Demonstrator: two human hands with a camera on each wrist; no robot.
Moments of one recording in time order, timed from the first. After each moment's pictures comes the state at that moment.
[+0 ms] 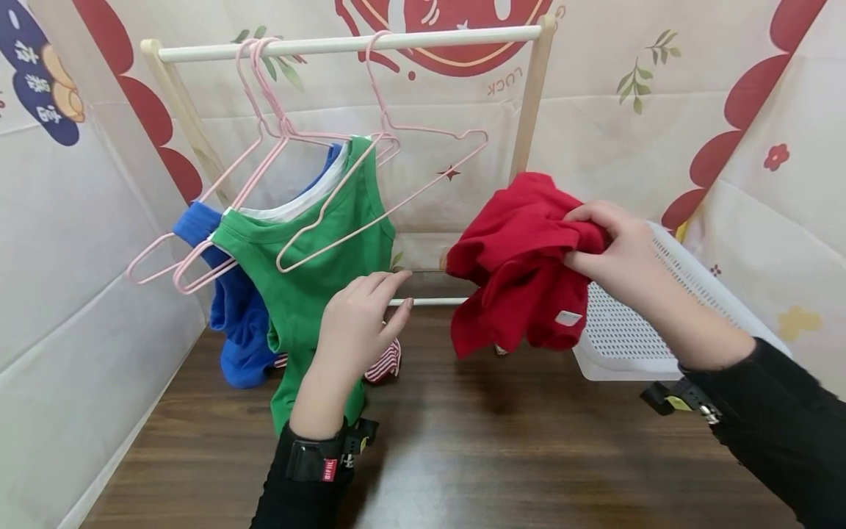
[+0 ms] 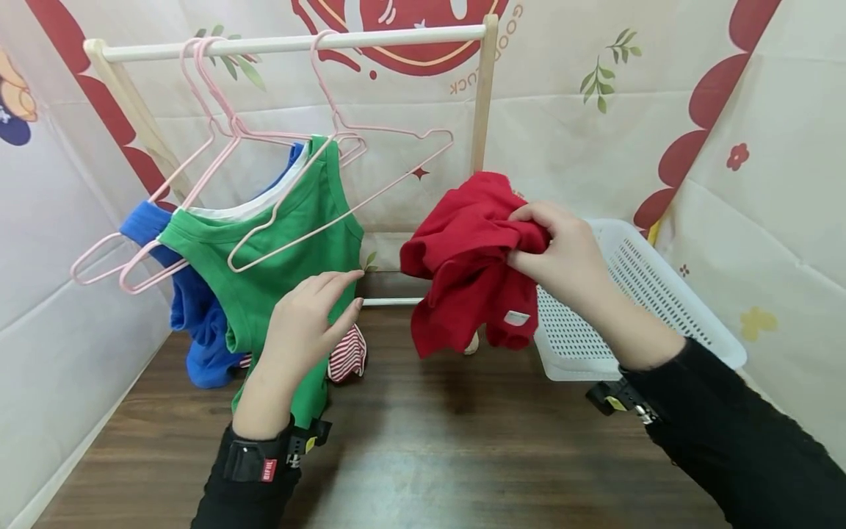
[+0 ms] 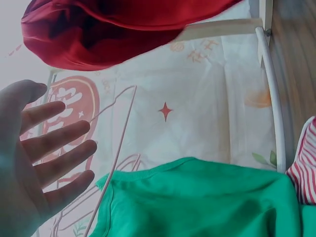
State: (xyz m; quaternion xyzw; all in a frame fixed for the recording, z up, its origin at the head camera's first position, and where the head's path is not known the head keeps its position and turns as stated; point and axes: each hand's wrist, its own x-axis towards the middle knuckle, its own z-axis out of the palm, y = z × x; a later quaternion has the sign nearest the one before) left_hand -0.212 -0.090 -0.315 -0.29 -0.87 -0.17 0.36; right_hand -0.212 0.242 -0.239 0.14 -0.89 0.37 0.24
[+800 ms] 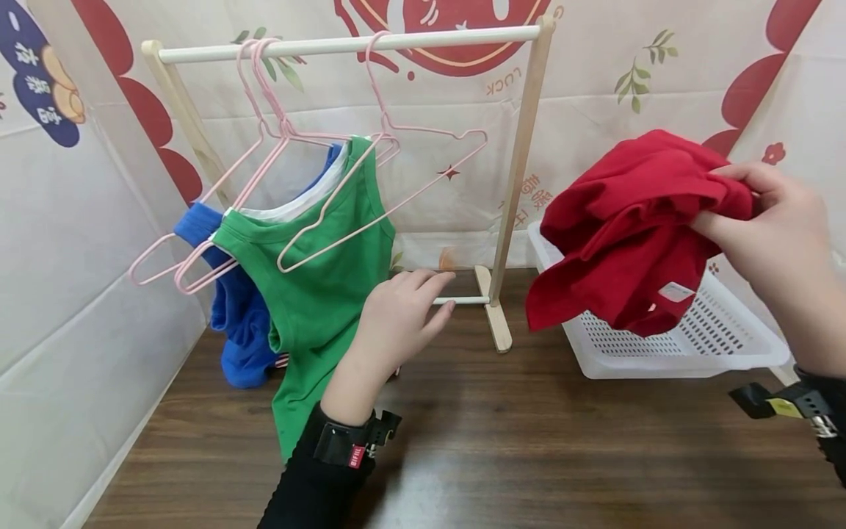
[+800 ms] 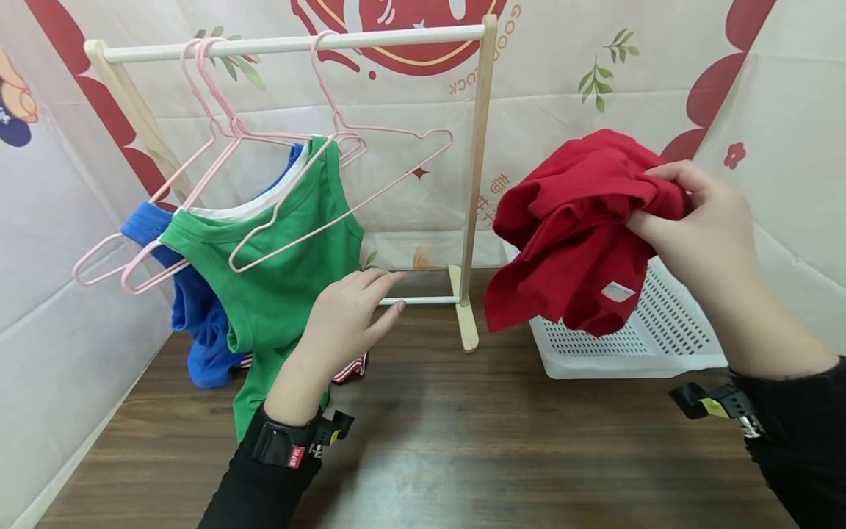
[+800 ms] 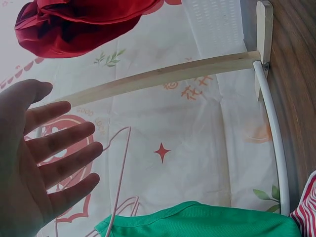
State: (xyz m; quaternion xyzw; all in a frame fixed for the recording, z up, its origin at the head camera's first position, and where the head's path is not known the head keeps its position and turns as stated) left_hand -0.221 -0.051 -0.311 -0.36 -0.84 -0.12 0.38; right_hand -0.181 0.325 -0.204 0.00 -0.84 0.44 0.30
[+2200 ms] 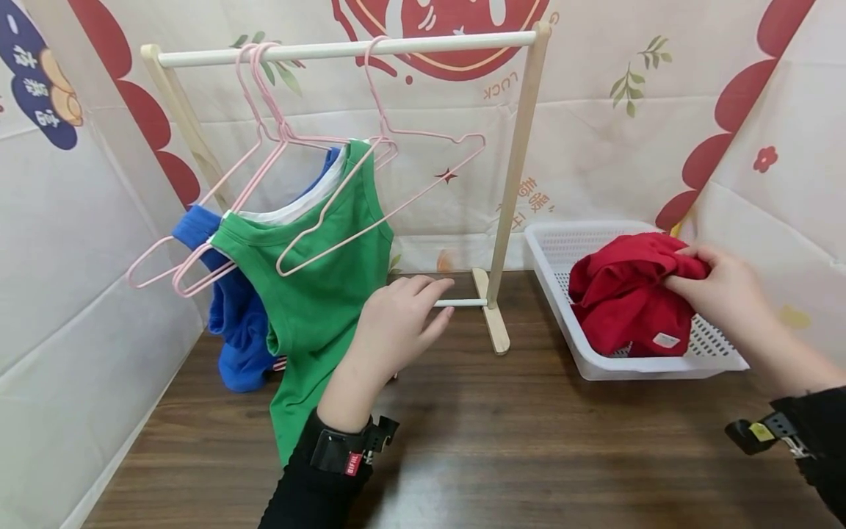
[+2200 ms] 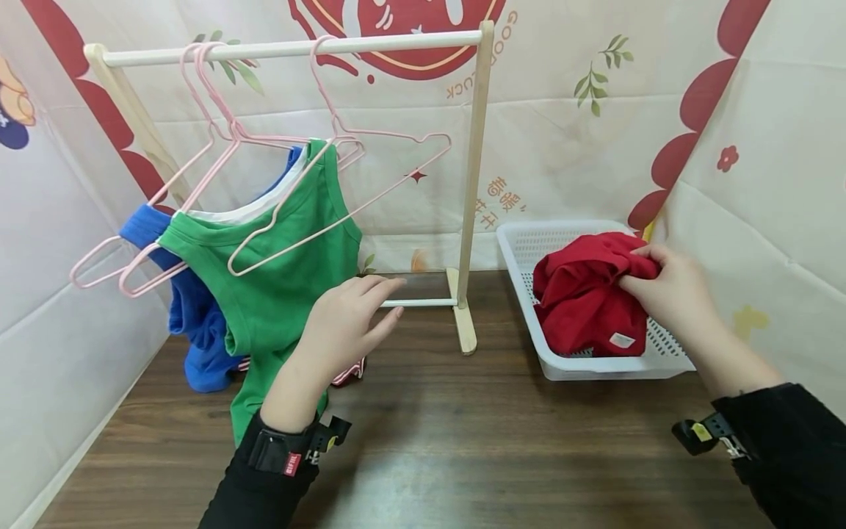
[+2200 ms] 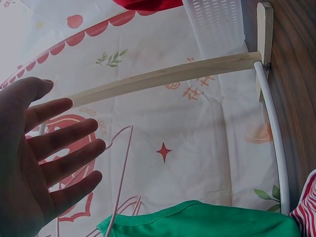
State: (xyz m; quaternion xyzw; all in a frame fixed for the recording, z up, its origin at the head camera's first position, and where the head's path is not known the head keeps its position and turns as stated) left_hand -0.217 -0.052 -0.312 -0.37 -0.84 -0.12 0.38; right_hand -0.207 0.383 -0.290 -0.04 -0.94 0.32 0.13
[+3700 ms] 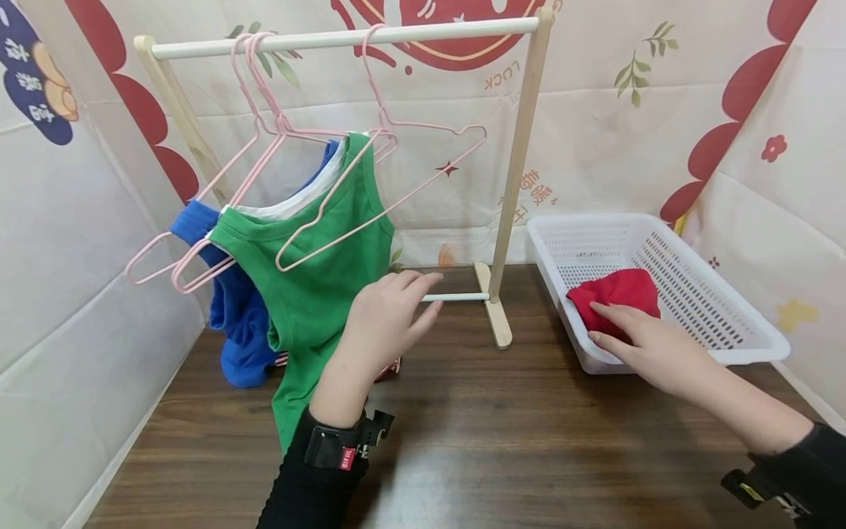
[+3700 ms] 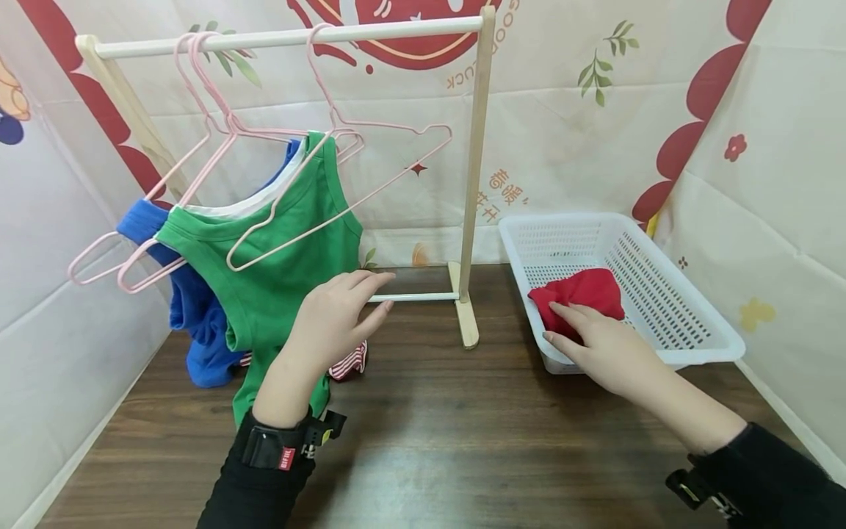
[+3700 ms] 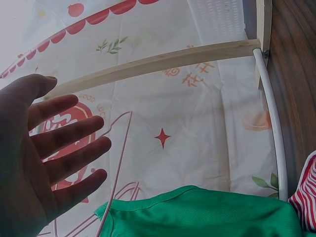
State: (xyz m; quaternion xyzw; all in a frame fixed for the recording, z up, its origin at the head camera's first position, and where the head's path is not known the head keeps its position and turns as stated) left_hand -0.220 -0.064 -0.316 -0.35 -0.85 -0.12 0.37; right_hand -0.172 0.314 -0.336 0.12 -0.98 0.14 0.02
